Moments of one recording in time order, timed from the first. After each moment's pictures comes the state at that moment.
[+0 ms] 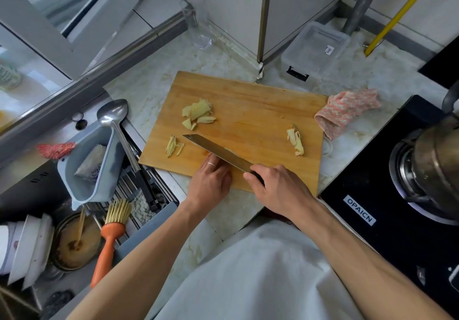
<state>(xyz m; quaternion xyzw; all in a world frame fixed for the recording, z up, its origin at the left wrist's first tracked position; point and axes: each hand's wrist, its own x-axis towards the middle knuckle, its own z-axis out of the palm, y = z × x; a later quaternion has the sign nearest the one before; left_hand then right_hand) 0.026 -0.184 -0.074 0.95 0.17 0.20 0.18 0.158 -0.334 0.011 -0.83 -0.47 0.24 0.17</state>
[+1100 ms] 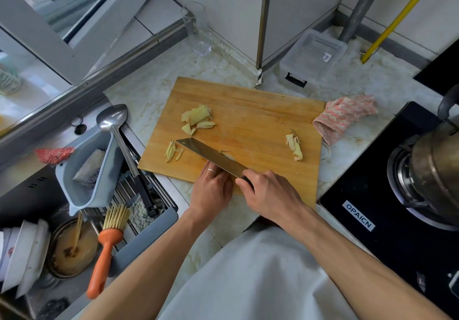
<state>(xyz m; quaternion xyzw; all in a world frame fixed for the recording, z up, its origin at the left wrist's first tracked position) 0.030 -0.195 -0.075 0.92 0.20 0.25 0.21 0.146 -0.323 0.016 -0.82 -0.50 0.21 0.16</state>
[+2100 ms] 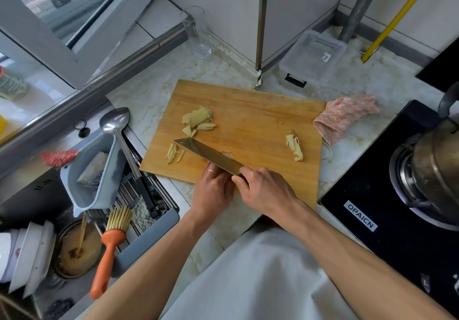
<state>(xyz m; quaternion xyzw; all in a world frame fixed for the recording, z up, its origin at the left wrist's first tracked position) 0.032 -0.199 -0.069 0.92 0.21 0.27 0.20 0.147 -0.309 0.012 -0.82 -0.51 0.22 0.16</state>
